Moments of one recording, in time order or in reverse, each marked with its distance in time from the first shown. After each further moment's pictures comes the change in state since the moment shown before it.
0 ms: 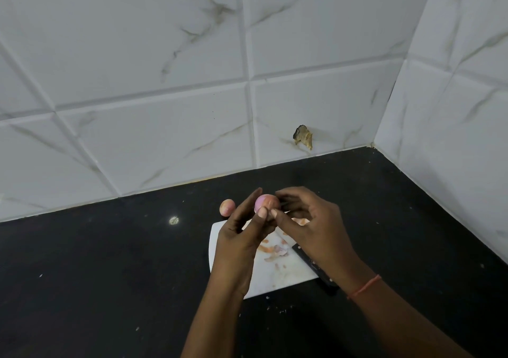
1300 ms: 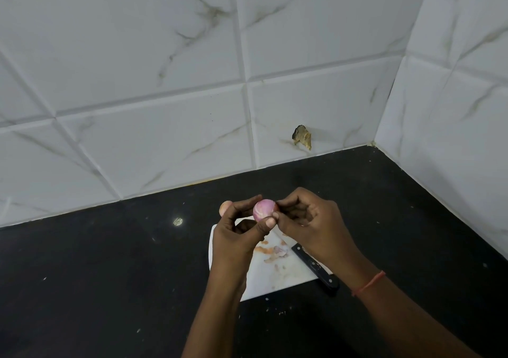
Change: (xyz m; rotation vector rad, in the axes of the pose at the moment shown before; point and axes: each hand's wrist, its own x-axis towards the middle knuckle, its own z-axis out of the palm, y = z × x) left_hand 0.001 0.001 0.002 0.208 0.050 0.147; right_hand 0.002 0.002 -0.012 0.147 -0.083 0.075
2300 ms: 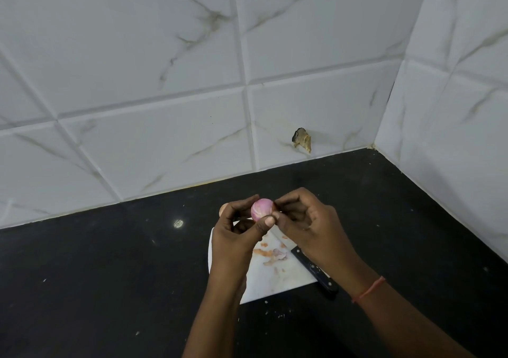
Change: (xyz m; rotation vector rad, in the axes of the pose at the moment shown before) left_hand 0.002 0.002 0.002 0.044 0.033 0.051; right_hand 0.000 -0.002 0.001 0.000 -0.004 -0.006
